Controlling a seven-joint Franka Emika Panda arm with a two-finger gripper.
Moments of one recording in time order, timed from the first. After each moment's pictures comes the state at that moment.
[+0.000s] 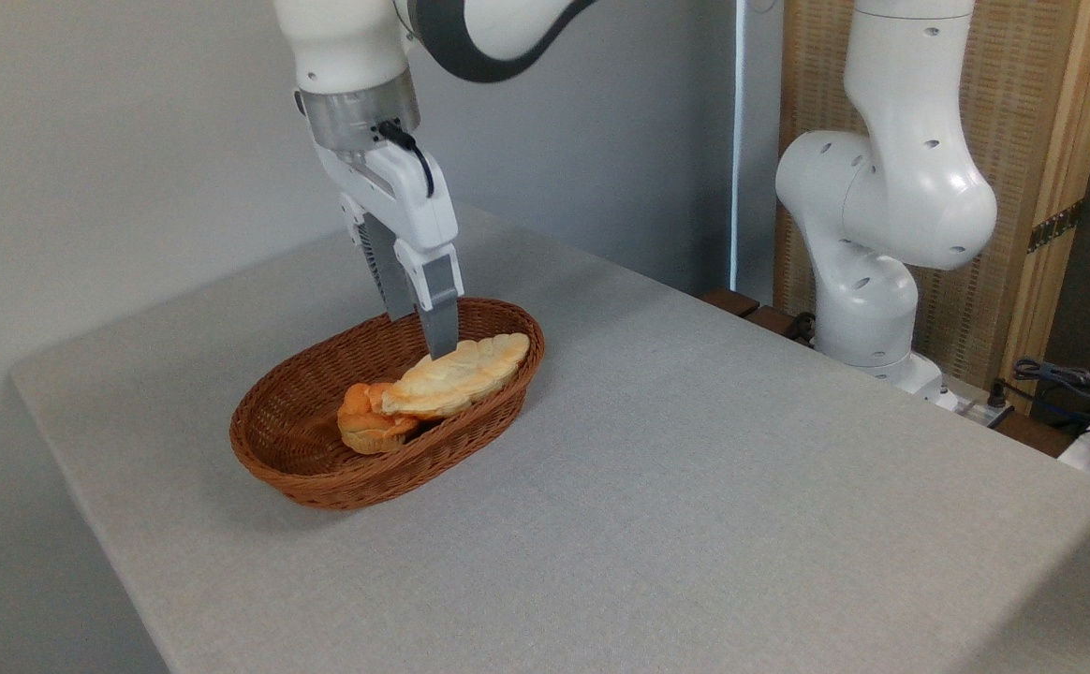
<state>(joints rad) -0.11 -0.09 -0.17 -1.91 -0.05 1.81 0.62</state>
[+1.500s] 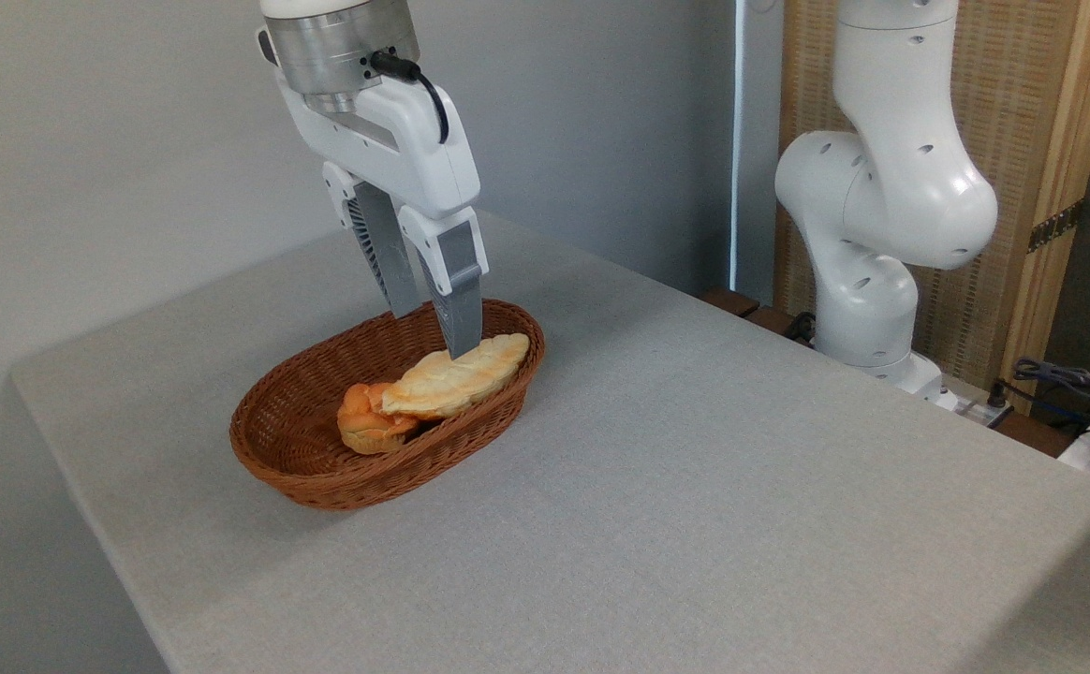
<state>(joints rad) -0.10 0.02 0.02 -1.57 -0.02 1.53 0.74</state>
